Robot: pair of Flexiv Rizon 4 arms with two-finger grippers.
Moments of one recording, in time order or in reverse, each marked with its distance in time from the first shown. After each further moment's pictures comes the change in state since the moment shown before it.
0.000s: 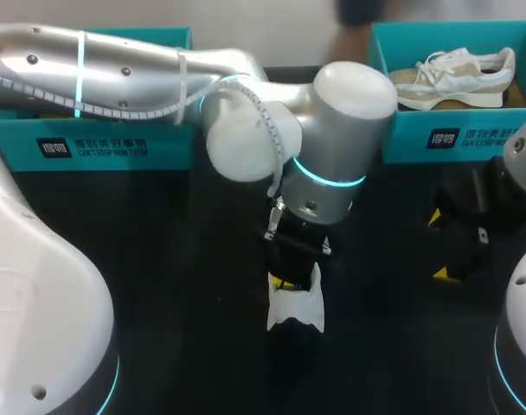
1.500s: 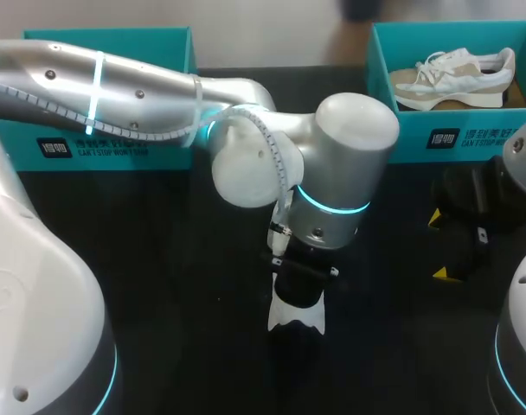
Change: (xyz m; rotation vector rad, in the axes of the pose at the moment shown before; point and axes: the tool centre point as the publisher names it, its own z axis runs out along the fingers) left arm -0.024 -0.010 0.021 -0.016 -0.032 -0.059; right arm 0.000 0.000 0.001 0.001 0.000 0.000
